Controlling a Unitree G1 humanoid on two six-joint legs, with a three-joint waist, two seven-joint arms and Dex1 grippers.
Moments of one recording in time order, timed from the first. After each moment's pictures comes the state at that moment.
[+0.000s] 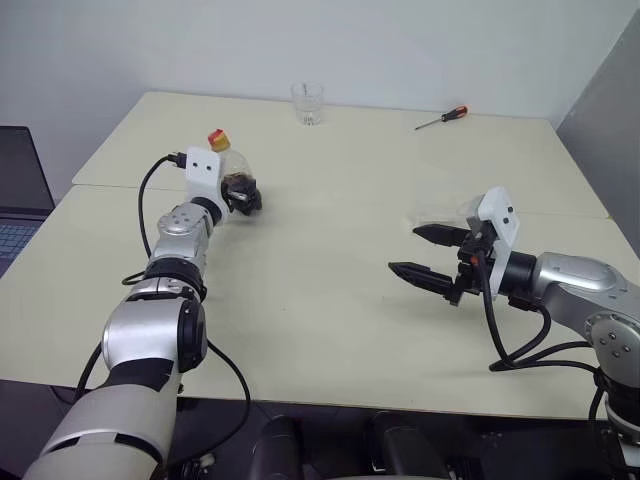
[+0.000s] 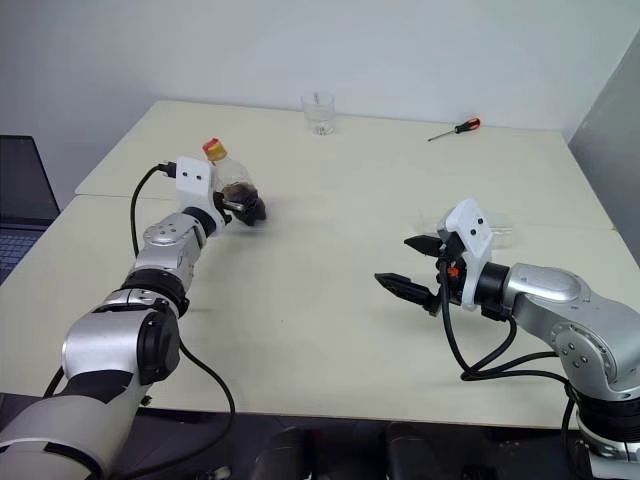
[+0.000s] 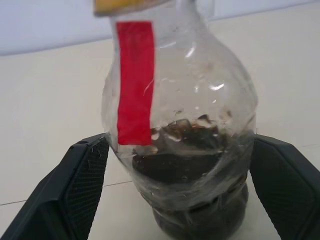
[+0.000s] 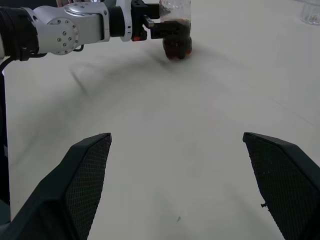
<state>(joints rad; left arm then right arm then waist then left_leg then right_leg) -1.09 0.46 0.17 1.33 -0.01 -0.22 -0.35 -0.39 -0.69 -0.10 -0.59 0.80 0.99 0.56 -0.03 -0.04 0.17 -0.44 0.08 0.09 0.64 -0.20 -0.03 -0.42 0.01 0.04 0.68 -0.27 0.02</state>
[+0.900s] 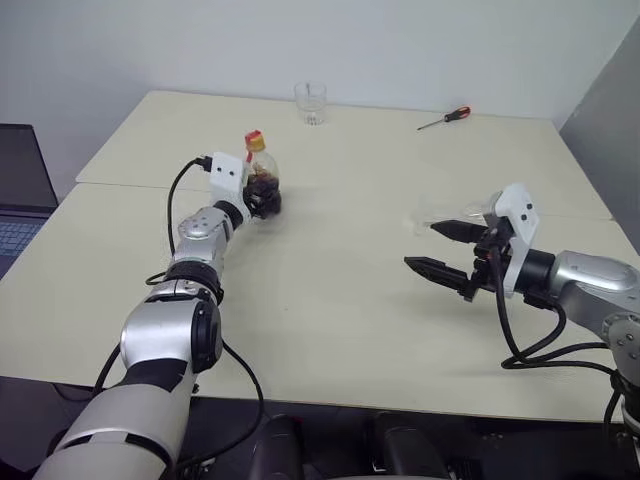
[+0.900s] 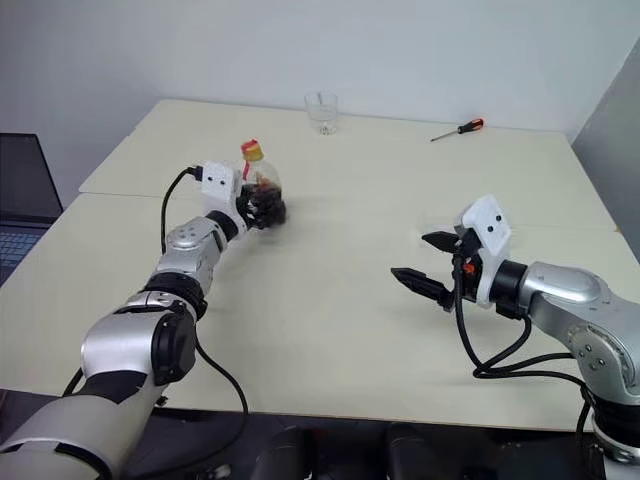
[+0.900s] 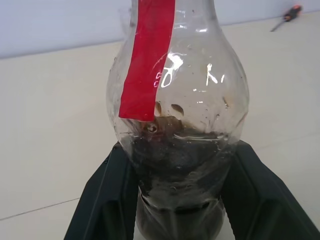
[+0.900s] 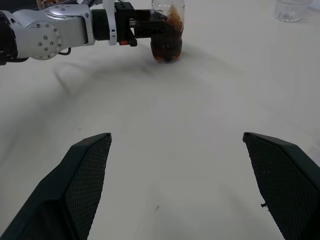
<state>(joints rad) -1.08 0.39 0.20 1.33 -0.01 -0.30 -0.54 -0.36 -0.75 -0.16 -0.59 0.81 0.99 0.54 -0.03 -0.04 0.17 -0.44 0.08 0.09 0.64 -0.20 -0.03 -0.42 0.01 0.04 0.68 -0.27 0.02</state>
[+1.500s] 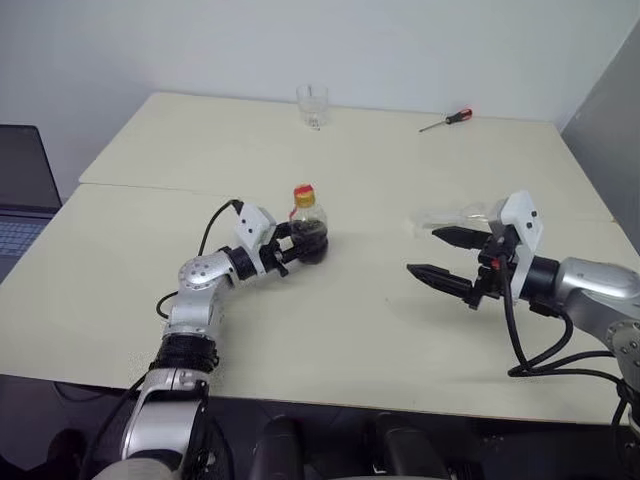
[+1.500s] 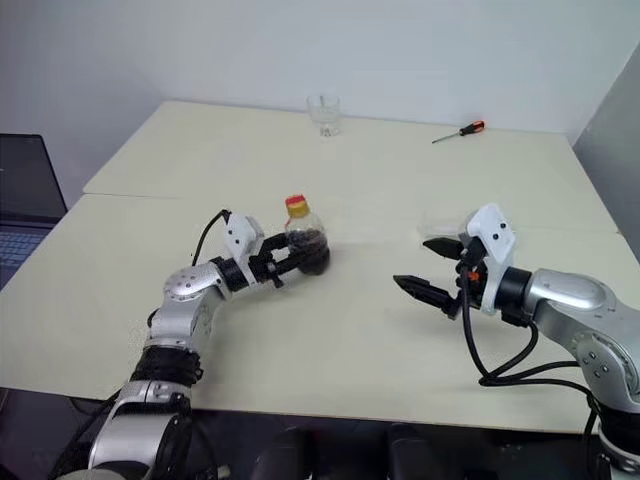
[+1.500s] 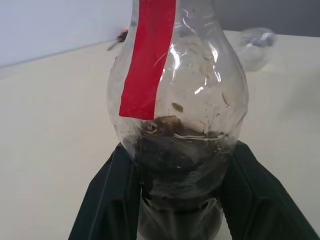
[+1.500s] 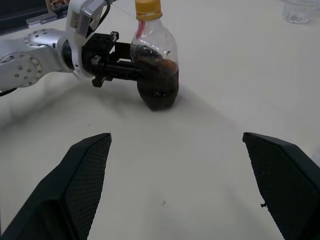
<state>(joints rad) -0.52 0.34 0.03 0.36 -0.20 0.01 -0.95 -0.31 -0.76 -0.16 -0.59 0.80 0.94 0.60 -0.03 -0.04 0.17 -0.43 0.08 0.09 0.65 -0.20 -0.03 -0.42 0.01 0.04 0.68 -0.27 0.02</state>
